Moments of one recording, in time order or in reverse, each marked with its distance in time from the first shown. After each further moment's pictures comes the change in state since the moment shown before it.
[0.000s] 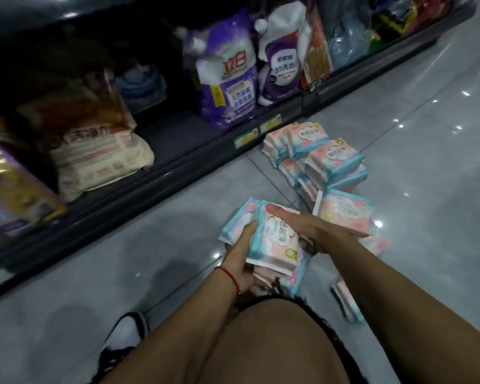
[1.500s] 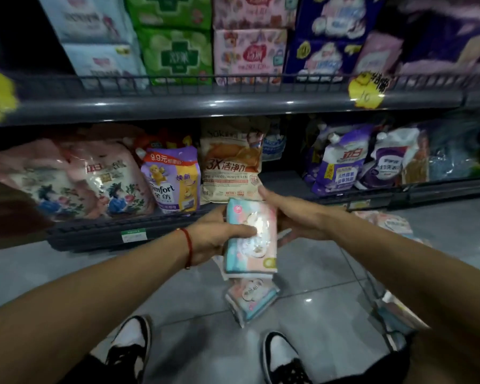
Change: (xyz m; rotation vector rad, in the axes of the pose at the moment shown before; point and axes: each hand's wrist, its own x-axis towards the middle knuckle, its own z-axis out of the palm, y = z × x) left_hand -0.267 0.141 -0.122 0.382 0.175 0.541; right_hand -0.127 -0.187 0.169 -0.419 -0.461 -0.472
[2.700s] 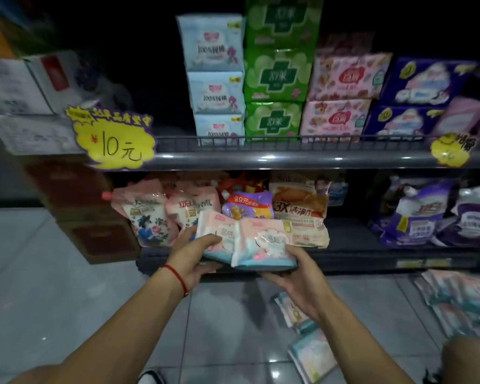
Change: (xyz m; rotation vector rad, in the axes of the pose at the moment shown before) left_hand -0.083 -0.009 -0.175 -0.523 0.617 0.156; right_hand 0.032 -0.033 0.168 0.910 0.066 -0.263
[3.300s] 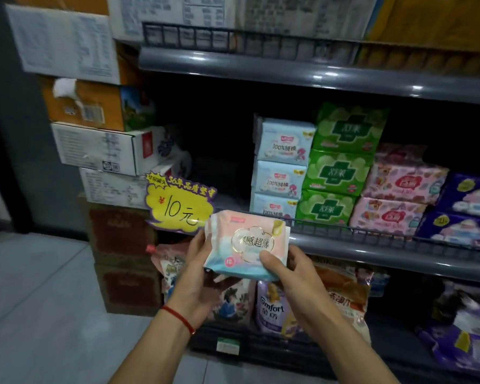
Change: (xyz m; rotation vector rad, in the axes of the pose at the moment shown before) left_hand -0.026 0.123 -0.023 -0.316 -0.215 0.385; right_hand 0.006 -0.073 0.182 -0.635 -0.187 -0.418
